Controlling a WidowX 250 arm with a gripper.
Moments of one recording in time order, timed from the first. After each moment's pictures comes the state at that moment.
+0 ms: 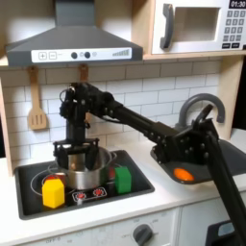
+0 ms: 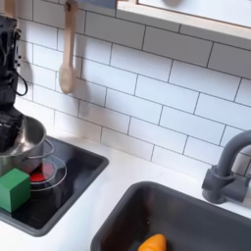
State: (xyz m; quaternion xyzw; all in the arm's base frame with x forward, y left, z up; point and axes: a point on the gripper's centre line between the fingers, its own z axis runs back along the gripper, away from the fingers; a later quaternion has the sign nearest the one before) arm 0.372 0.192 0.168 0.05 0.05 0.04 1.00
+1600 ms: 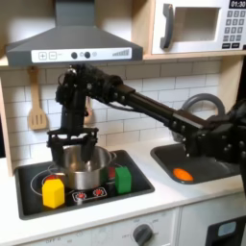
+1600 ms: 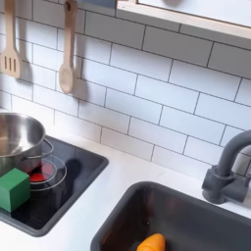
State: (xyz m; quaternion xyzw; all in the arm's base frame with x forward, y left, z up) arm 0.317 0.215 0.219 0.07 0.01 0.08 0.99
